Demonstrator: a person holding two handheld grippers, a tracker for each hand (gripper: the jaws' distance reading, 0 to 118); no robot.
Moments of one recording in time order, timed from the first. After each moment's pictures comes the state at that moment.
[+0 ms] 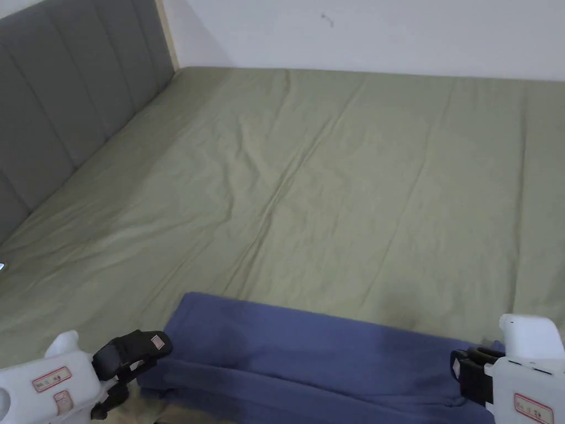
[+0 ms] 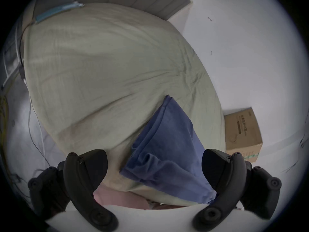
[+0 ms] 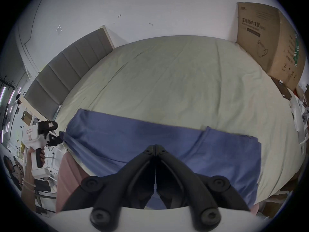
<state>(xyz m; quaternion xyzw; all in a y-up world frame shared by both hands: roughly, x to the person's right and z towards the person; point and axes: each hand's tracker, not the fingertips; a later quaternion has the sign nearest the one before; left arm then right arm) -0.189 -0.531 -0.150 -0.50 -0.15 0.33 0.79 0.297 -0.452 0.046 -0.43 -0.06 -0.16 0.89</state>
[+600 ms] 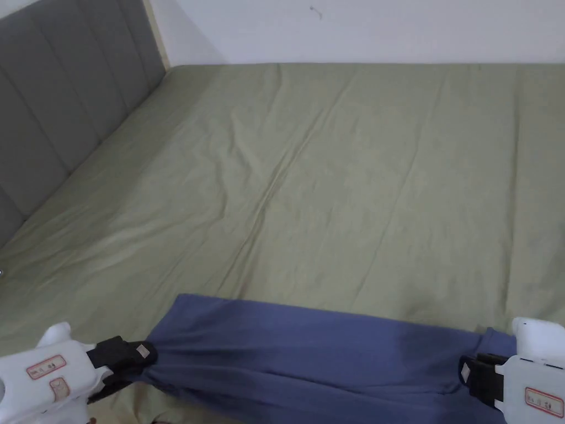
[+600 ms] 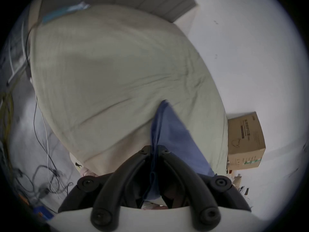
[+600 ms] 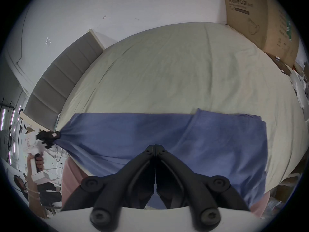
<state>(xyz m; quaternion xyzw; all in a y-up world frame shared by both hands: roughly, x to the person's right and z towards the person) -0.159 -0.475 -0.147 -0.49 -0.13 0.30 0.81 0.340 -0.484 0.067 -0.44 -0.09 -0.22 0.86</state>
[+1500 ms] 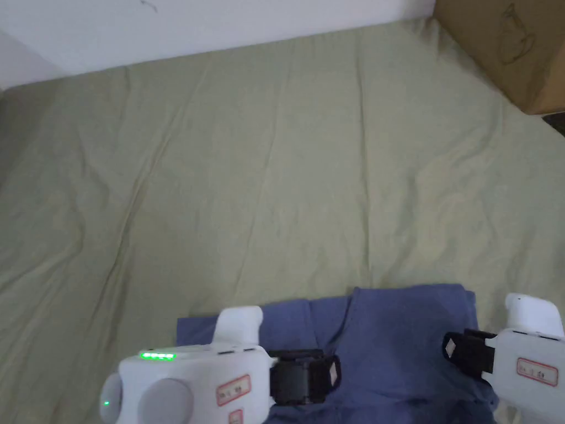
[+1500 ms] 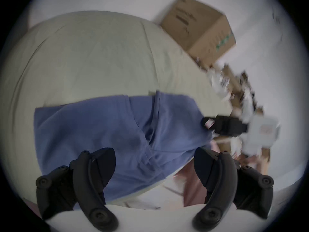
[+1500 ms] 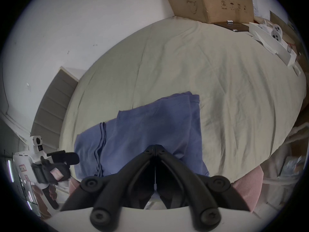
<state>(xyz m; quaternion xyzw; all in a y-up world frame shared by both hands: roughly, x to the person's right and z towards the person) 0.142 -0.466 -0.056 -0.53 -0.49 0.03 0.69 0.411 -0.478 0.173 -0.39 -0.21 -0.35 0.83</state>
